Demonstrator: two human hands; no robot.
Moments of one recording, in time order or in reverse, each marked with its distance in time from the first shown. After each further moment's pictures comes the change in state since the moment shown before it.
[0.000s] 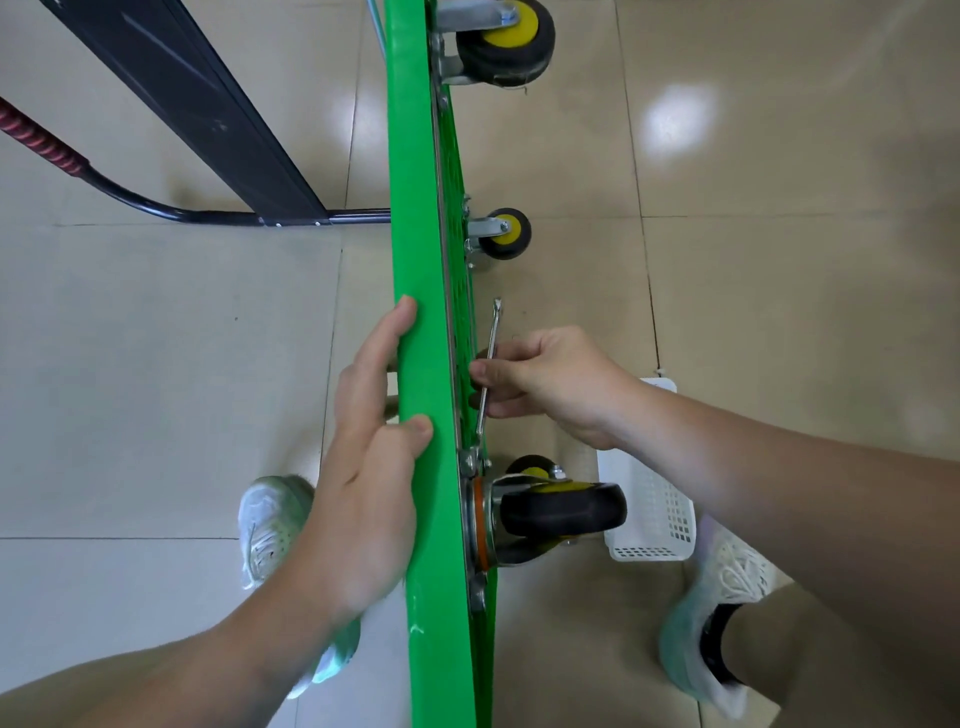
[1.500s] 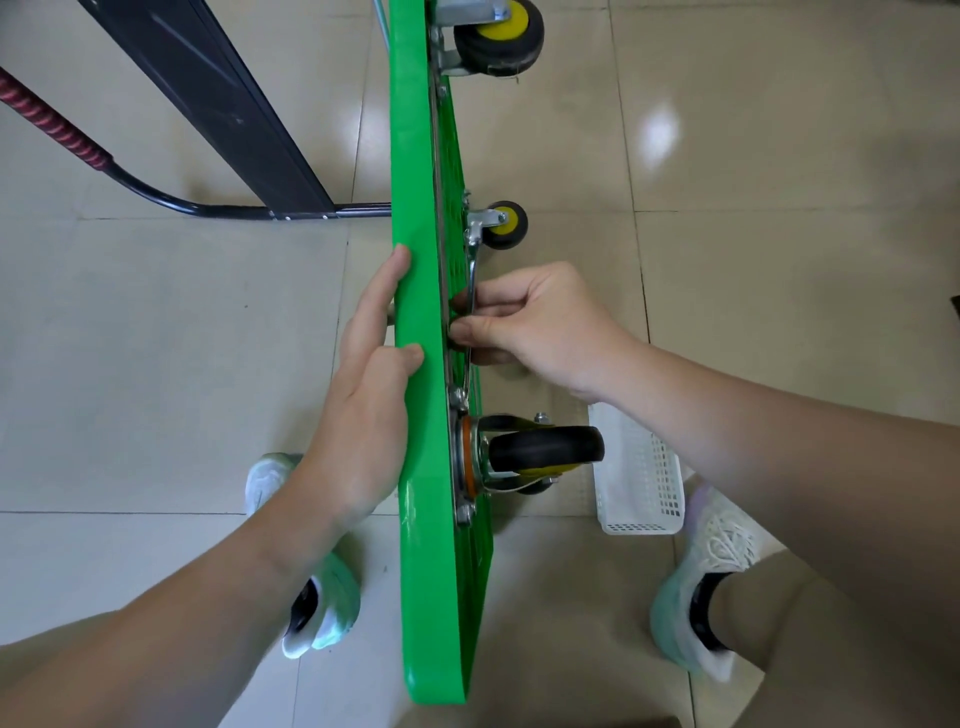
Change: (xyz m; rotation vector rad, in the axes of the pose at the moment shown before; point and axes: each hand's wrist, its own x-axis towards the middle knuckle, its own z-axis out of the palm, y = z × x) left_hand -0.001 0.001 0.001 -0.056 0.030 -0.010; right_hand -0.045 -0.022 0.020 -0.075 -0.036 -0.347
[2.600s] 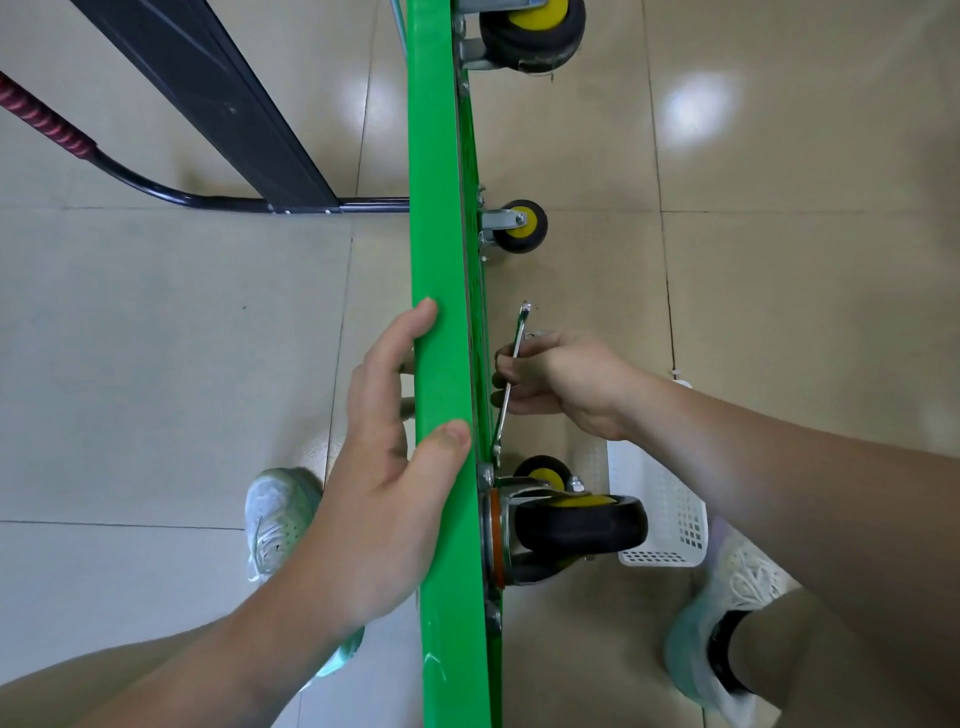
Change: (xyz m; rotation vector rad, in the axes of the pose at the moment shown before) left_hand 0.003 0.000 -0.007 0.169 -0.102 0.079; right_hand 0.058 0.049 -0.025 0.126 0.056 0.483
